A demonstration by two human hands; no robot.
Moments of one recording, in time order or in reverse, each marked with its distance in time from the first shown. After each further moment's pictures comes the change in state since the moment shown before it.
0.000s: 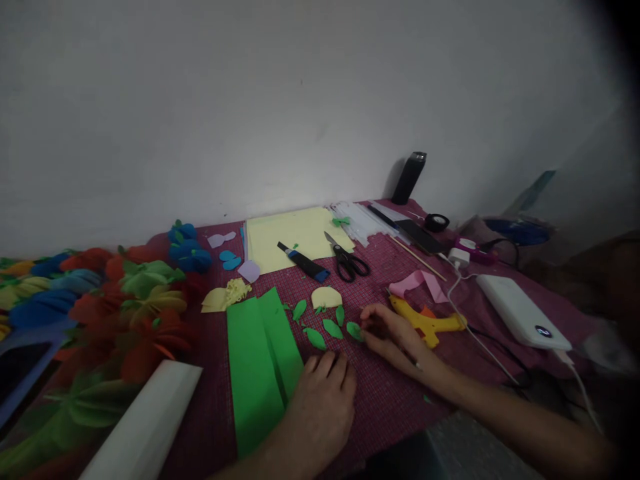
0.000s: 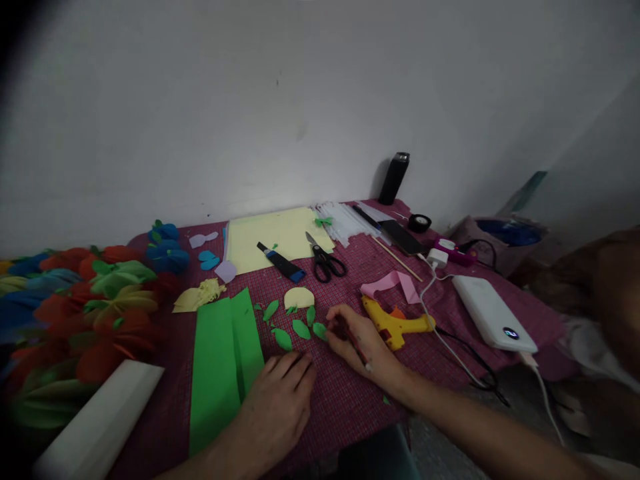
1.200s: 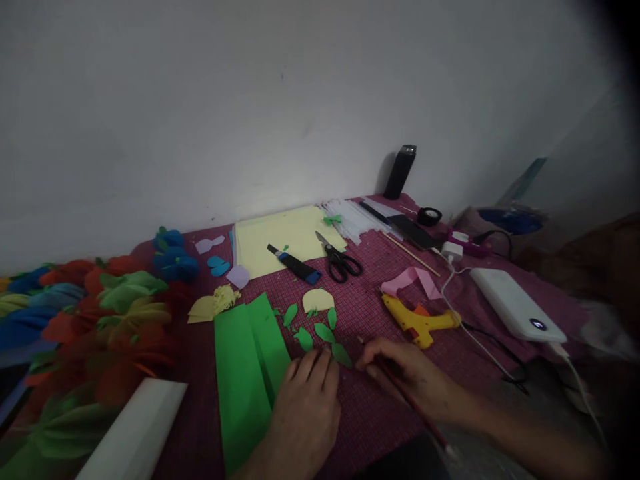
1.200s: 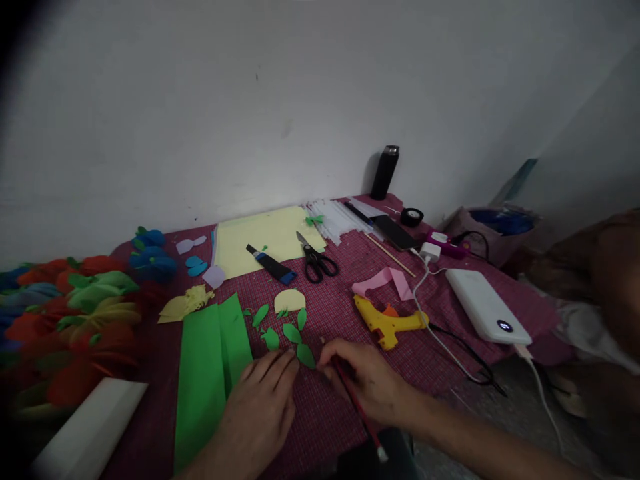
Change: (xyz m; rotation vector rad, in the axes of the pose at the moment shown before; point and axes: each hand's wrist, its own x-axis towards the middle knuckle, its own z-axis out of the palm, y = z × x) left_hand 0.000 -0.005 0.003 0.012 0.128 -0.115; right_hand -0.039 -0.014 -0.014 0.059 -0.211 -0.024
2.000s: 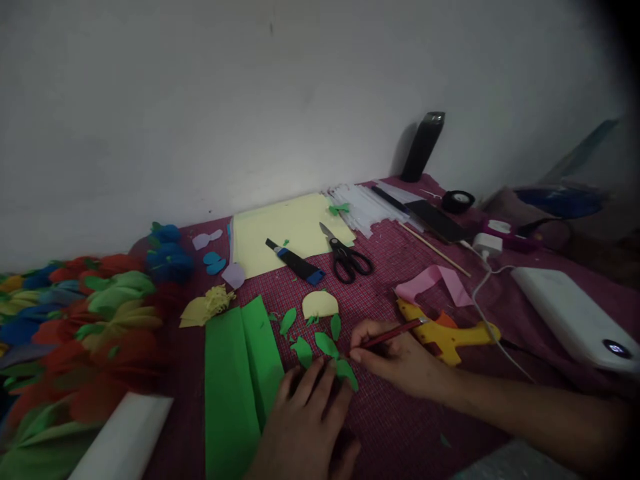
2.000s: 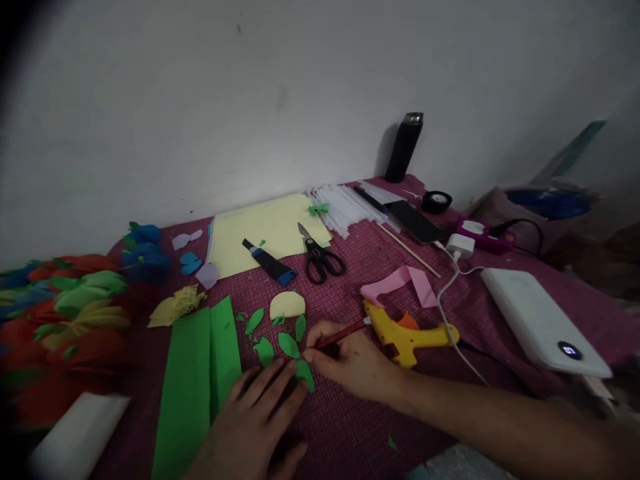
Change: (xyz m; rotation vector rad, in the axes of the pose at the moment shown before) left_hand 0.004 -0.013 0.003 0.085 -0.081 0.173; right_hand 0.056 0.016 -0.006 0.334 -0.034 0.041
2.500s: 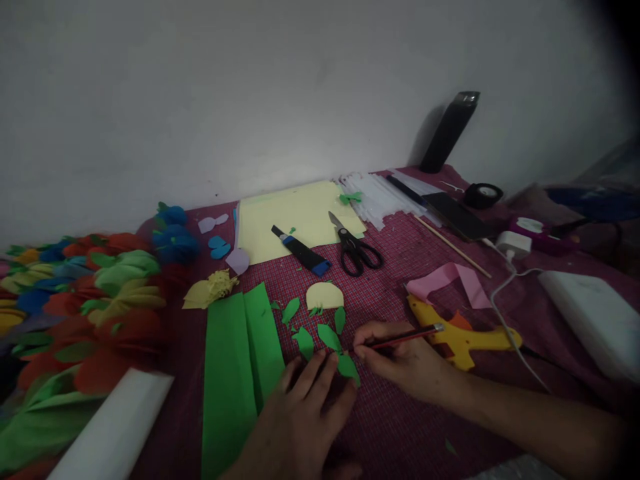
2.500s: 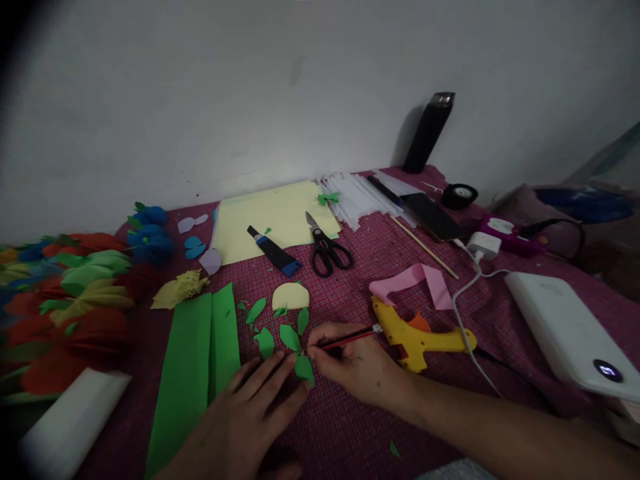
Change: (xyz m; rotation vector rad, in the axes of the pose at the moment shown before) left_hand -0.003 -0.006 -0.009 -0.111 -0.236 0.054; right_hand -0.001 0.002 0.001 -0.033 -0.020 -0.003
